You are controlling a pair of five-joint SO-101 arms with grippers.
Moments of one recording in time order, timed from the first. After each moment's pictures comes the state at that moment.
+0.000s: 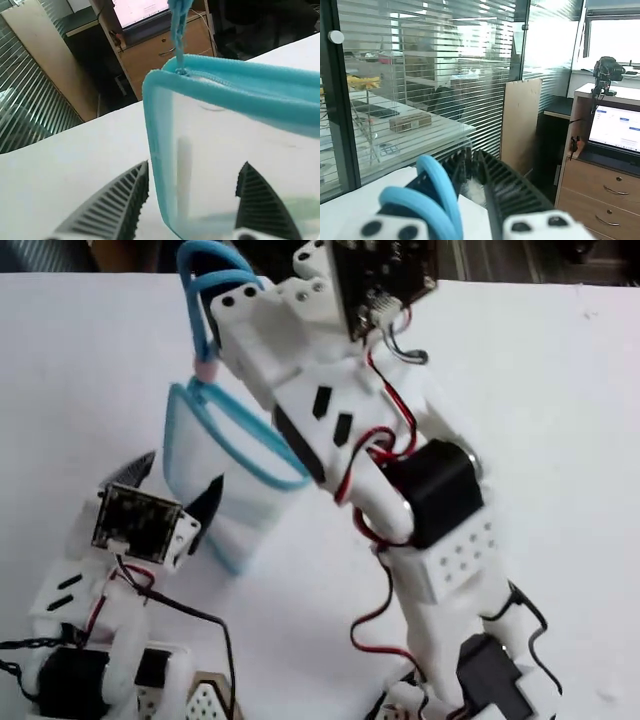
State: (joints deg) left arm -0.2 -88.7 56.4 62.0 -14.5; right arm -40.3 -14.4 -35.8 49.9 2.5
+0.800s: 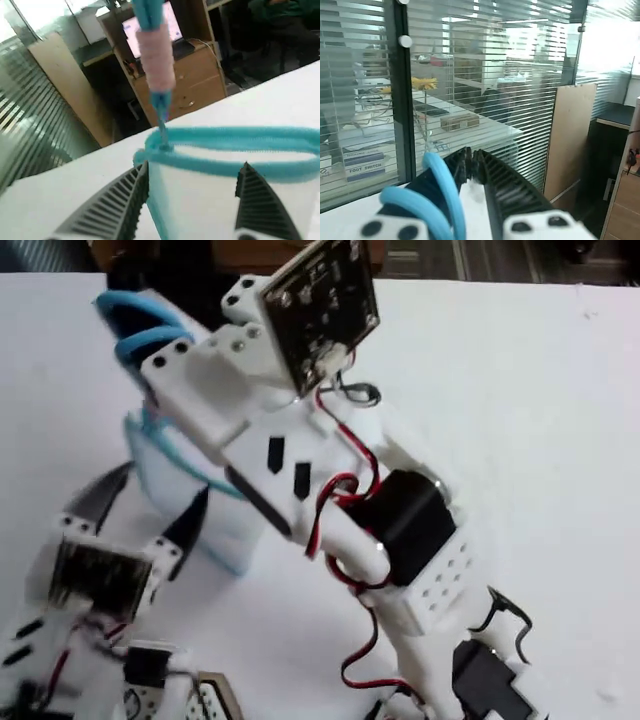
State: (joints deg) left arm -1.3 -88.8 37.9 73.8 -17.0; right arm -51.1 -13.8 -35.9 49.5 2.5
